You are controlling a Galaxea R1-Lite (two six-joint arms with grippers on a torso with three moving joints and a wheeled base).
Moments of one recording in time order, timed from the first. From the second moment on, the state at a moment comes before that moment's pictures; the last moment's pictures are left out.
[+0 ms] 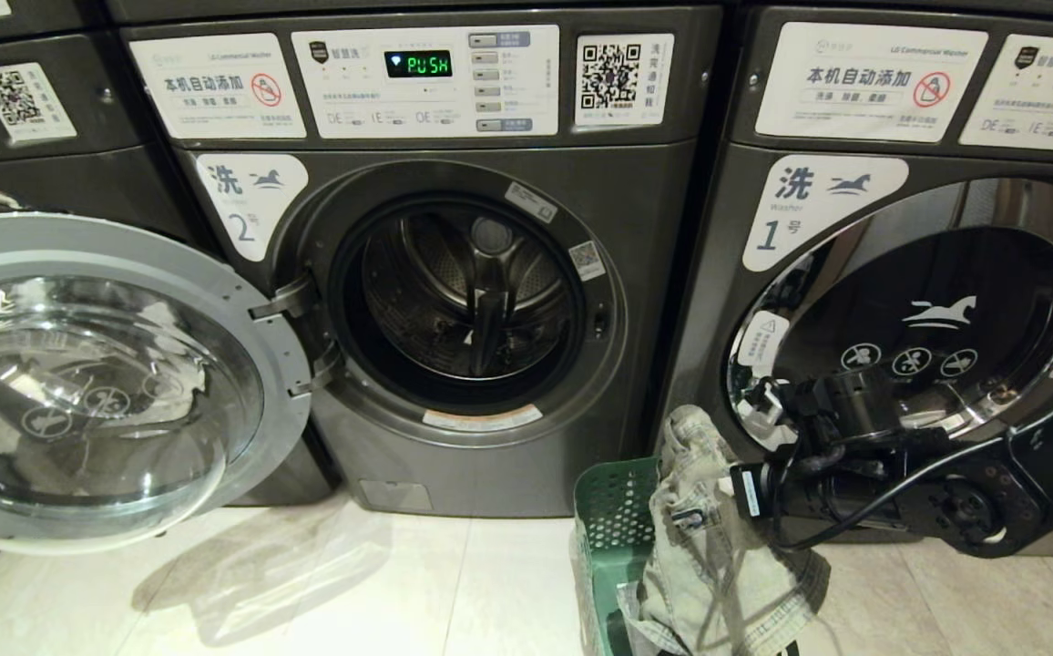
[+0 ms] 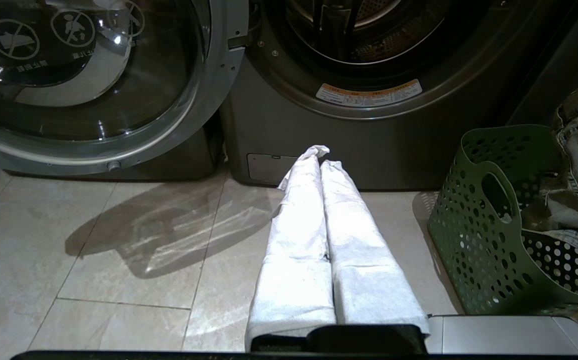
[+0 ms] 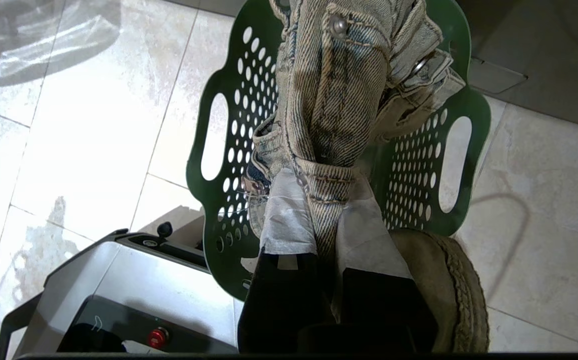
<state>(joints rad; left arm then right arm) 0.00 0.00 0.00 0.02 0.00 0.00 0.30 1.92 -0.79 -0.42 0.06 0.12</state>
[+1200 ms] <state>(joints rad) 0.00 0.00 0.00 0.02 0.00 0.01 0.27 1.83 -0.73 -0.41 0.05 0.11</state>
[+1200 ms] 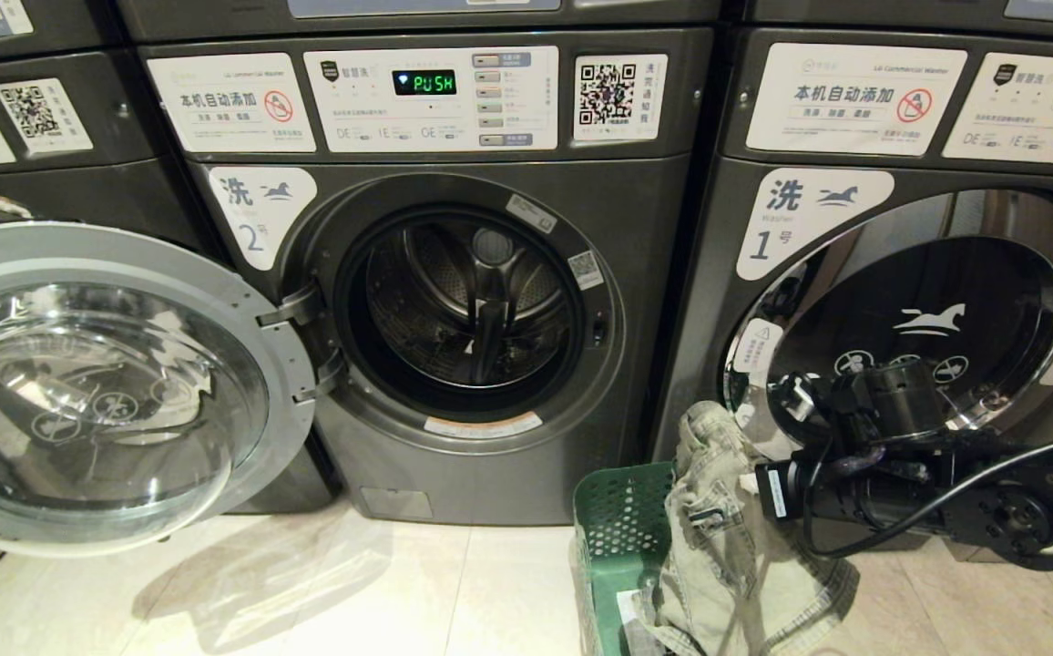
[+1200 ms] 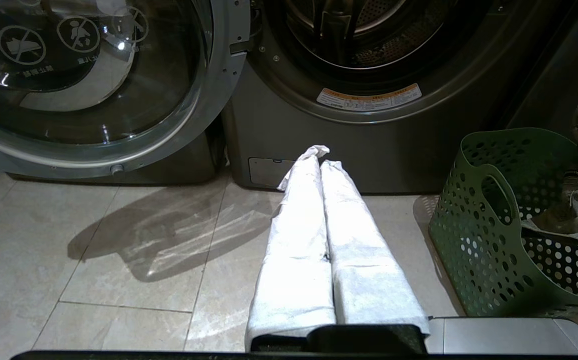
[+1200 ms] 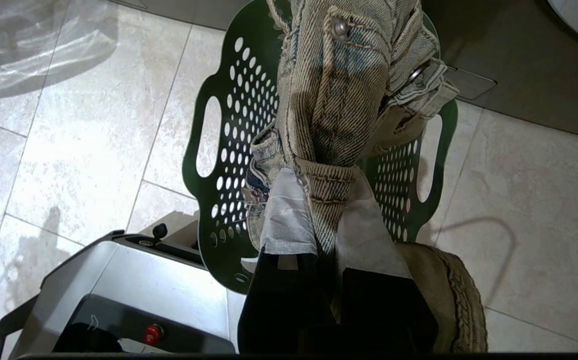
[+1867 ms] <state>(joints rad) 0.00 0.00 0.00 0.02 0.00 0.01 0.27 1.79 -0.71 -0.41 0.05 0.08</state>
